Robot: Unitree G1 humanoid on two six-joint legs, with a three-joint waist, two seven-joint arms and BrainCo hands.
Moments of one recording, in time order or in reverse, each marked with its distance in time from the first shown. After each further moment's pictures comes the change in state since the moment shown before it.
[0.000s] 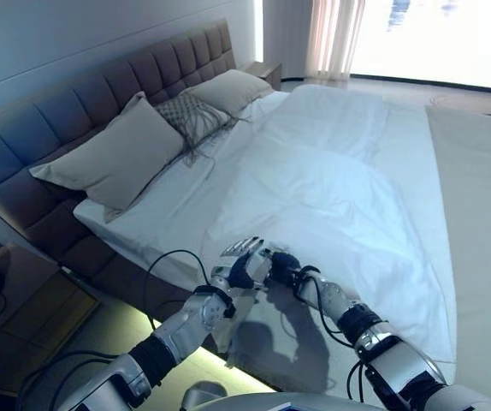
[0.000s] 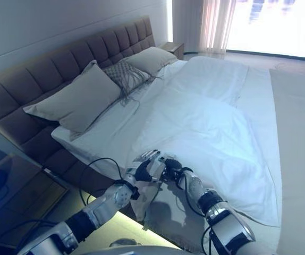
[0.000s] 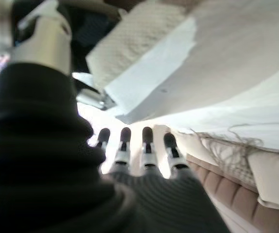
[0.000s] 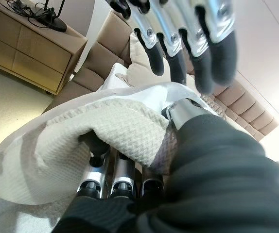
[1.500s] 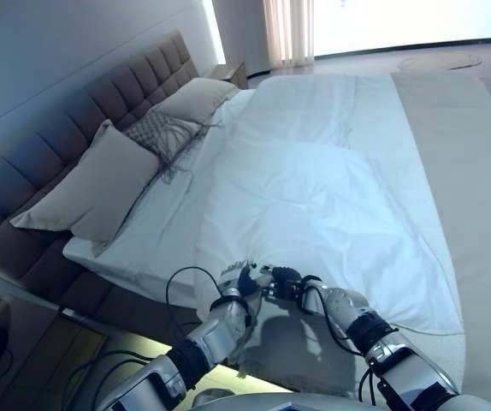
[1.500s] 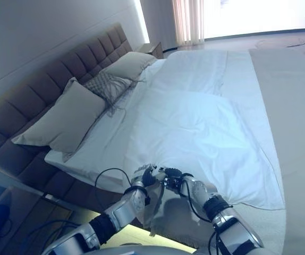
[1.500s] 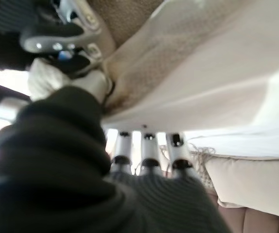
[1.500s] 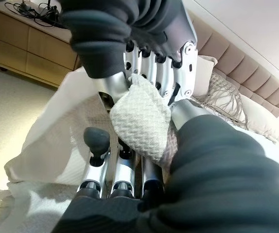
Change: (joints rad) left arm -0.020 -0.222 -0.043 0.184 -0.145 0.298 0.154; right arm 0.065 -0.069 0.029 -0.171 -0.038 0.210 -0.110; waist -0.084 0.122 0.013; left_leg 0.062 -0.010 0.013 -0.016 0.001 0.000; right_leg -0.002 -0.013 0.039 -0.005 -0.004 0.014
